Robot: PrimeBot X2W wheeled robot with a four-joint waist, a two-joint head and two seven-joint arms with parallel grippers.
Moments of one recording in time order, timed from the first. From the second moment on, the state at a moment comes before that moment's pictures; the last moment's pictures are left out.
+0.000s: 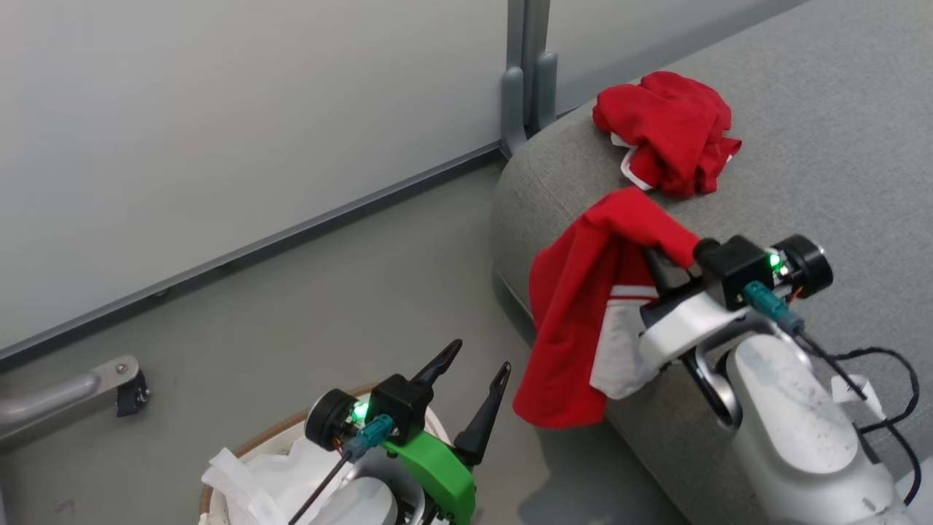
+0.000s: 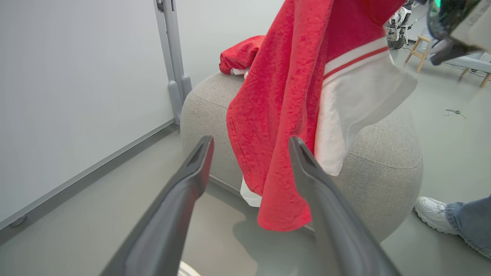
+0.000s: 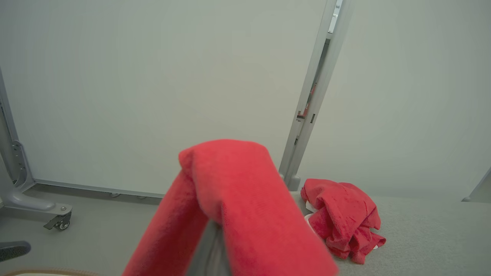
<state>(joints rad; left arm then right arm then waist) -0.32 0.07 -0.71 0.50 -0.41 -0.12 -0.26 -0.45 -0.10 0.24 0.35 0.03 0.13 -0.26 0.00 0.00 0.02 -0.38</state>
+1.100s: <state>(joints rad) -0.57 0.21 -0.68 0.39 -0.33 -0.12 -0.25 -1.21 -0.46 -0.25 0.81 -0.16 0.13 -0.26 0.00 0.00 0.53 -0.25</state>
